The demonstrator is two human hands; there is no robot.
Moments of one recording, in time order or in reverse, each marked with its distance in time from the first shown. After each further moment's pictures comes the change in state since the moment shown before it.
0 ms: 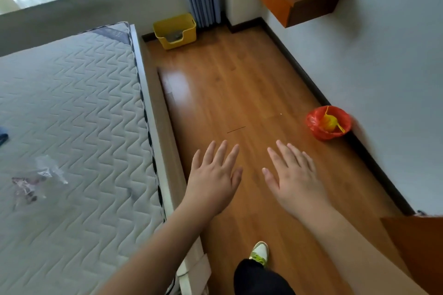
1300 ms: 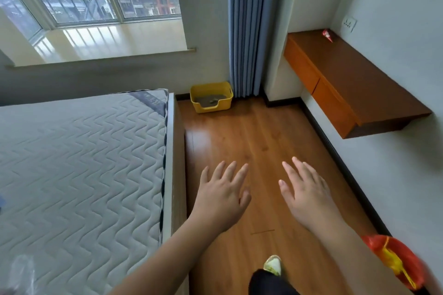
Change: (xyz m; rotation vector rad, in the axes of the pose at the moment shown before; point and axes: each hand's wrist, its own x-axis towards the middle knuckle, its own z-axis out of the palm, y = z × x) left_hand 0.376 -0.230 -0.141 -0.083 0.151 -0.097; right_hand 0.476 -0.090 -0.120 0.059 0.091 -0.089
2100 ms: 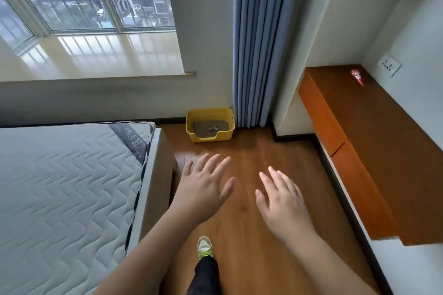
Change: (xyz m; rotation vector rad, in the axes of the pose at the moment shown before) left_hand 0.410 -0.074 -0.039 -0.001 0.076 -0.116; right_hand 0.402 0.032 -0.045 0.055 0.006 -0.167
